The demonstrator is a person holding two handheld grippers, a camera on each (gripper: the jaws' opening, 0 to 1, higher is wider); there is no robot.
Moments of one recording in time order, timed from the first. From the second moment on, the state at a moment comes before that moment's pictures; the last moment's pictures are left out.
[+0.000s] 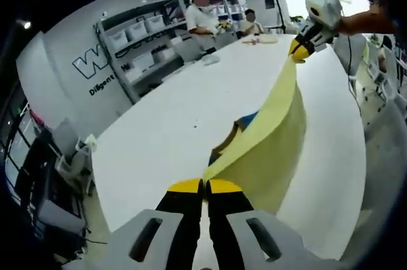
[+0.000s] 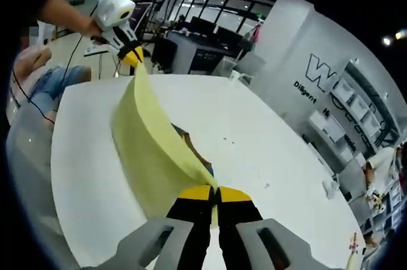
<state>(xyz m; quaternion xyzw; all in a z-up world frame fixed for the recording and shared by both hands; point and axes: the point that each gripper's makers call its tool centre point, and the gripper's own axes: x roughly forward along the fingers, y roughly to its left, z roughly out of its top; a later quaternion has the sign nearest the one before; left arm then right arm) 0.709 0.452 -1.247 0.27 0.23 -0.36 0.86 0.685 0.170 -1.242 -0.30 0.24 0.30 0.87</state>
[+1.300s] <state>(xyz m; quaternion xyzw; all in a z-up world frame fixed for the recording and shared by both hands) 0.753 0.446 -1.279 0.29 0.26 -0.34 0.86 0.737 0.162 -1.285 -0.27 0.28 0.28 0.88</state>
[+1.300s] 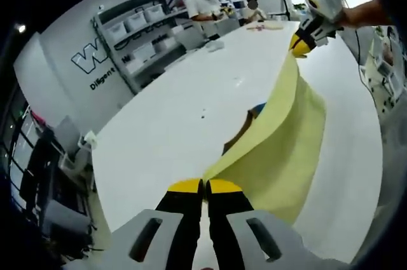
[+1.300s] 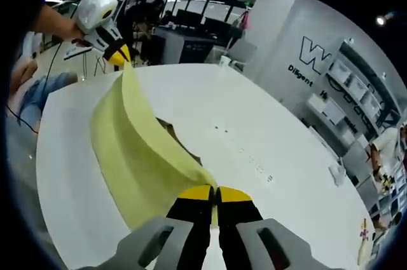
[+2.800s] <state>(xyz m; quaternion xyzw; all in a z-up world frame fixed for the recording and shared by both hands) 0.781 0.444 -1.324 0.29 0.29 -0.33 0.85 0.764 0.157 -1.330 -0.27 0.30 0.26 0.88</state>
